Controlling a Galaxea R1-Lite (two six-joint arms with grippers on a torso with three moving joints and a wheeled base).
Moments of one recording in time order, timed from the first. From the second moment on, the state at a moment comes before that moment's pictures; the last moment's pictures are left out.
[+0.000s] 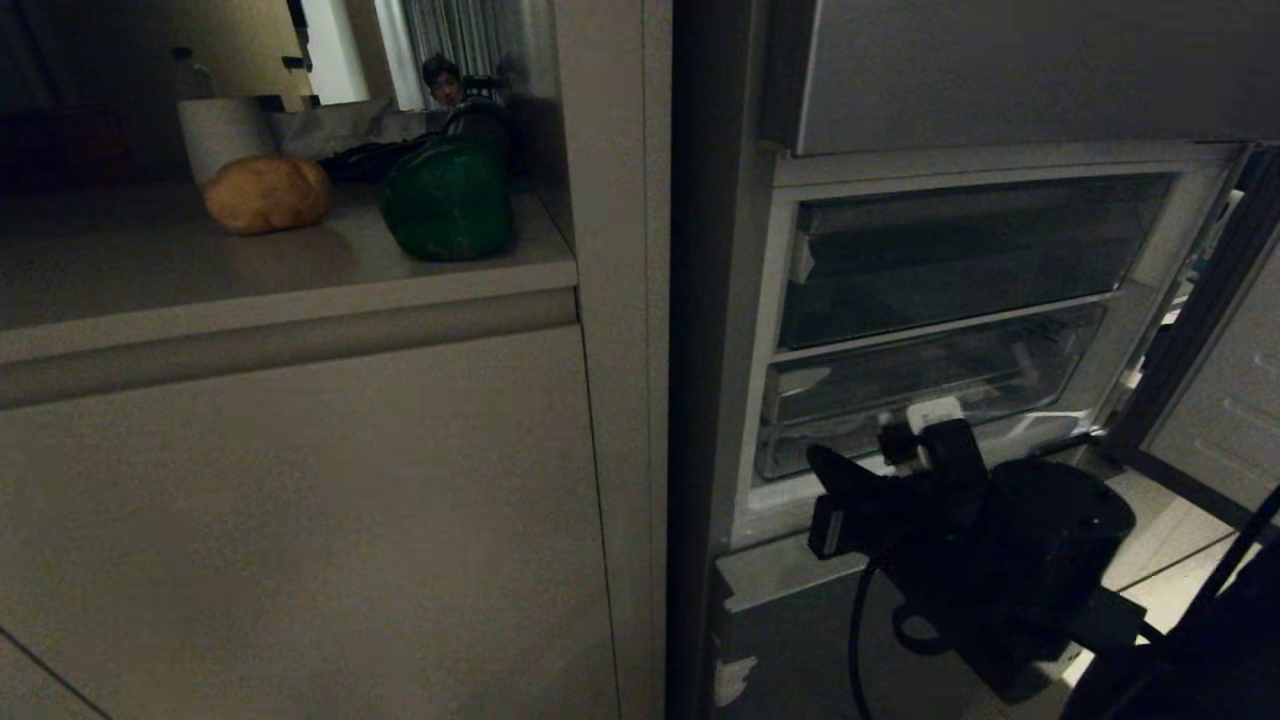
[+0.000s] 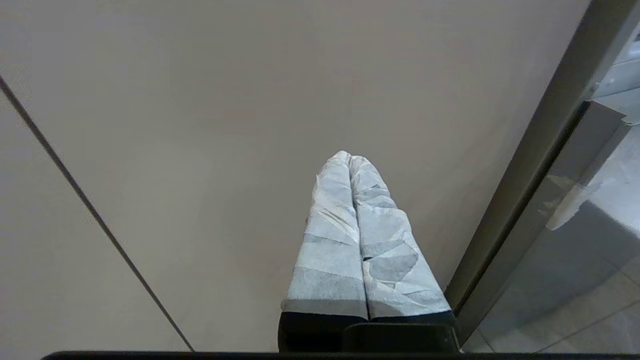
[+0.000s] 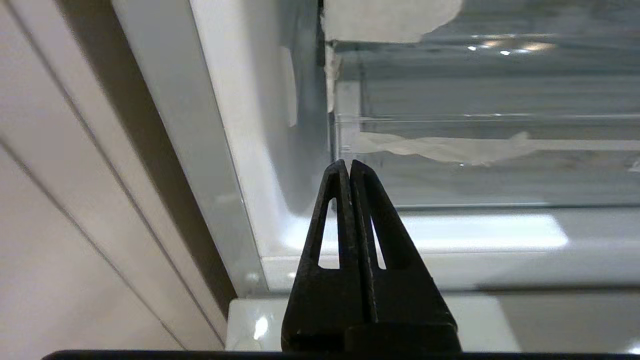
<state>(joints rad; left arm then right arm) 0.00 0.00 0.00 0.00 0.00 0.00 0.66 1.89 -0.43 -1.46 -0.35 0.01</state>
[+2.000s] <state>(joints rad) 0.00 0.00 0.00 0.00 0.00 0.00 0.57 2.03 -0.62 -1.47 -0.28 0.01</state>
